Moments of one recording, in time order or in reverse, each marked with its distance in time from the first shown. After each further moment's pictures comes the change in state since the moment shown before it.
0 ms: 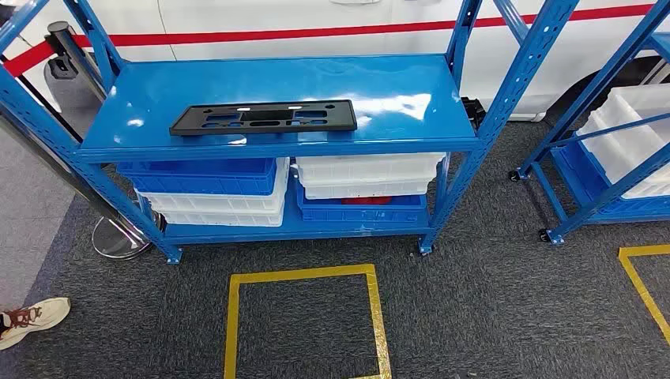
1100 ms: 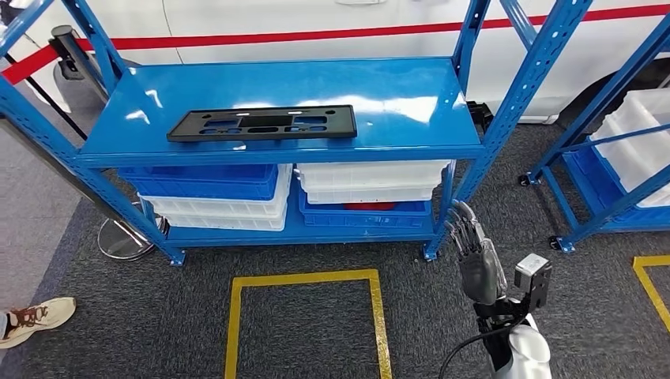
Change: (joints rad) left arm -0.039 -0.019 0.146 0.035 -0.083 -0.006 -0.040; right arm -0.055 0.056 0.382 -0.972 -0.502 0.354 -0.273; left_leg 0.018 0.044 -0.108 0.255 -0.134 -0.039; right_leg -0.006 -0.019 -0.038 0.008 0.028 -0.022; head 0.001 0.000
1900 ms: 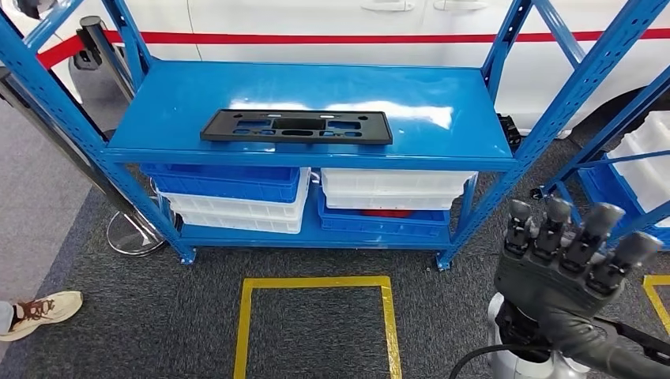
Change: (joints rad) left arm -0.013 -0.014 0.109 0.016 -0.086 0.003 -0.036; right arm -0.047 0.044 0.227 -0.674 -0.354 0.306 -0.178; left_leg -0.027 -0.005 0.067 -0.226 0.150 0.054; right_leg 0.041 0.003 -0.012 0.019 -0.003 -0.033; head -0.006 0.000
